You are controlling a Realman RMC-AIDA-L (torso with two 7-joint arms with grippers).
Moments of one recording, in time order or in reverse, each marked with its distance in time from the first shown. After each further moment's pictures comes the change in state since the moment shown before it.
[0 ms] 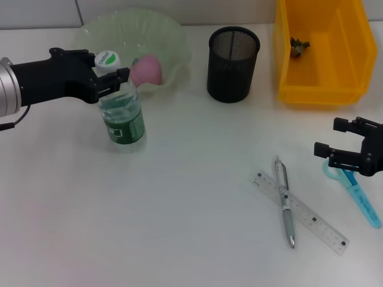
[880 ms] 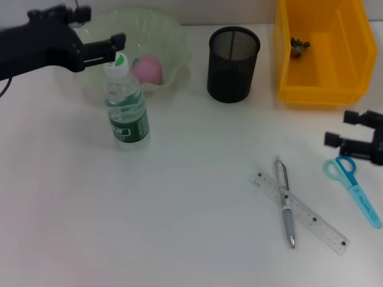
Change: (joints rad) left arm 0.054 0.002 -0.034 0.127 -0.128 0.019 0.054; right arm -0.010 -0.005 0.008 -0.074 0.000 -0.018 0.122
